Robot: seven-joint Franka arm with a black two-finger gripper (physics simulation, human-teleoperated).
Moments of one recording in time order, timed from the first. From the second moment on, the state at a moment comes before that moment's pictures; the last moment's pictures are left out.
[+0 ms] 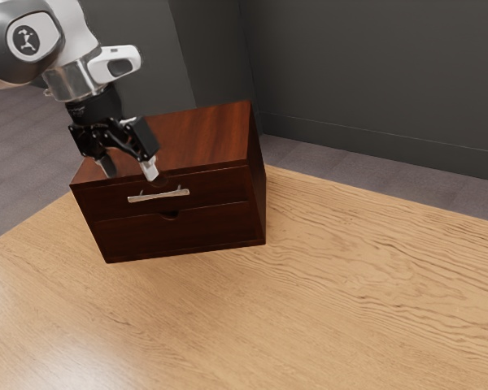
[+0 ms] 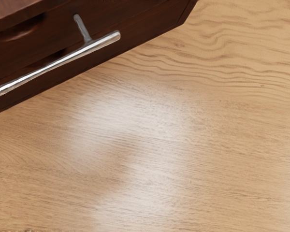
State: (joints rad) arm 0.65 -0.01 -0.38 -1.44 -0.11 1.49 0.08
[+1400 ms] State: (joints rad) arm 0.68 -0.01 -0.41 -1.64 0.04 1.99 1.24
